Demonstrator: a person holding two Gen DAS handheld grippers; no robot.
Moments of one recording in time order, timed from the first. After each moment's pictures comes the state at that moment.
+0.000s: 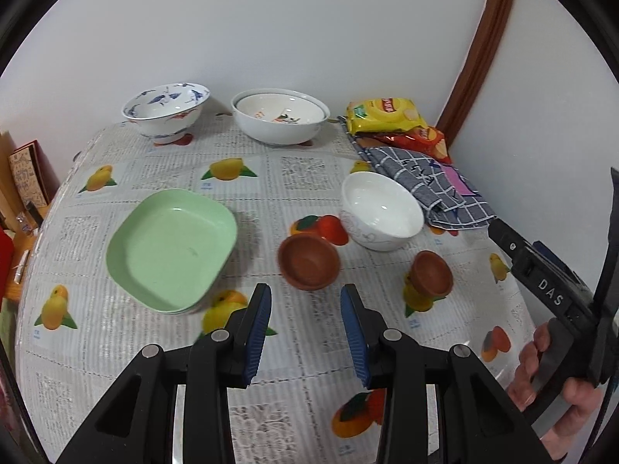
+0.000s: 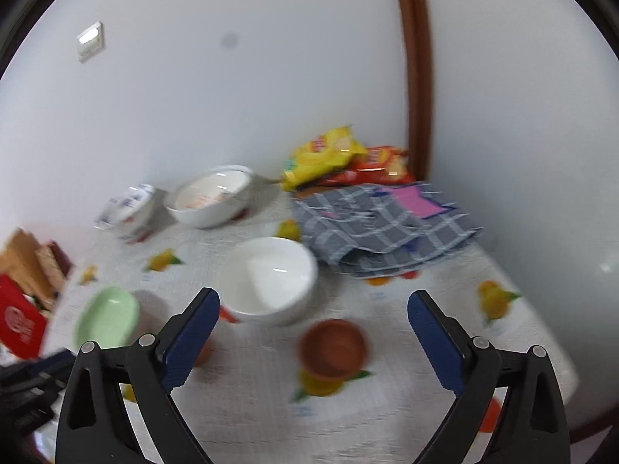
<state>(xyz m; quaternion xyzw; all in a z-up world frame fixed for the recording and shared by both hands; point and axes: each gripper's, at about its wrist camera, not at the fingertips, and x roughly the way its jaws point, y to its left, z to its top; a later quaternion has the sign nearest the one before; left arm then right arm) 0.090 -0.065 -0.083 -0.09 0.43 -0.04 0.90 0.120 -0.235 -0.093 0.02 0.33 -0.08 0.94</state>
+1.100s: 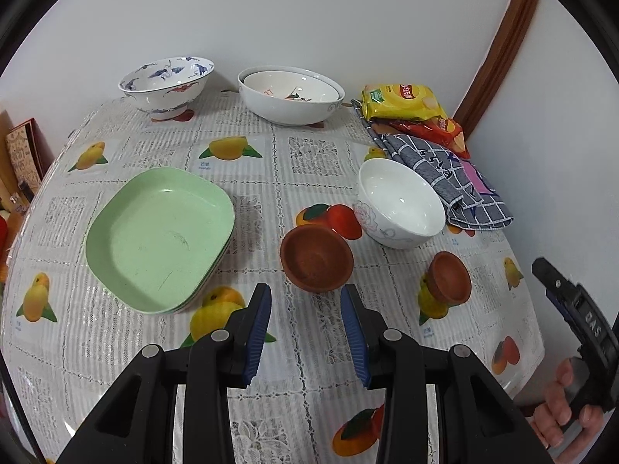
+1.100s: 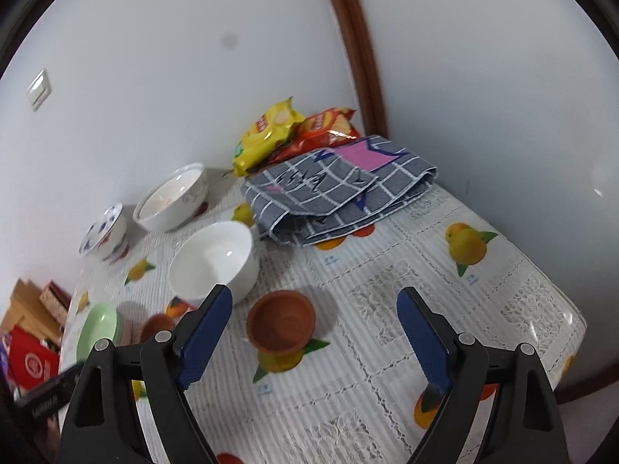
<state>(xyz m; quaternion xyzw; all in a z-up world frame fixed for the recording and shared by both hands) 0.120 -0.061 -0.111 -0.11 0.46 -0.02 0.88 0.105 -0.290 -0.115 0.13 0.36 -0.08 0.92</state>
